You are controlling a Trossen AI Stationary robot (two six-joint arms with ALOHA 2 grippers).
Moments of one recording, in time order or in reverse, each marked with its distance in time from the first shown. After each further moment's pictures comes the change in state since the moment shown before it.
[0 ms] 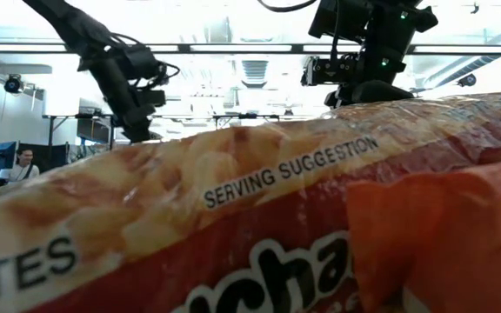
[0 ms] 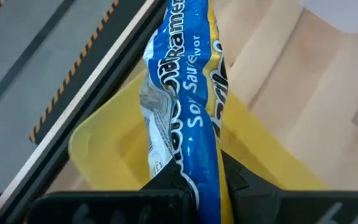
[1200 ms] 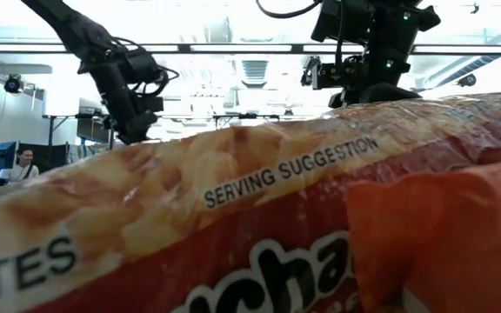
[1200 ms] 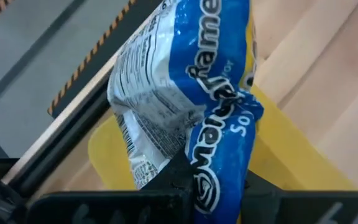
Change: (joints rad) left arm -0.001 0.015 -0.019 0.010 -0.116 -0.108; right arm 0.000 0.000 0.000 -0.053 0.000 0.000
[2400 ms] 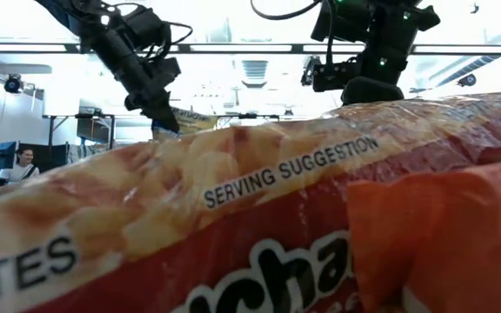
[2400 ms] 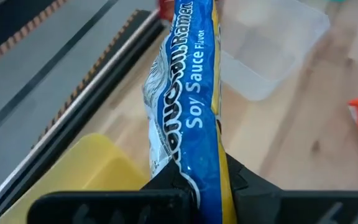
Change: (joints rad) left arm -0.297 -0.107 0.005 0.107 0.009 -0.125; right arm 0.000 -0.001 0.001 0.002 0.001 0.288
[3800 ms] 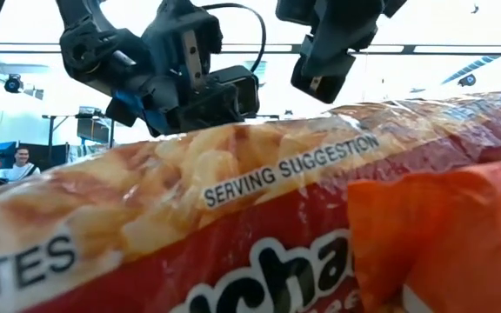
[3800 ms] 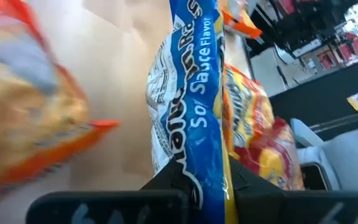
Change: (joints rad) left arm -0.695 0.718 0.000 0.991 0.462 -0.706; right arm 0.084 0.074 0.180 0.215 -0.692 -0.021
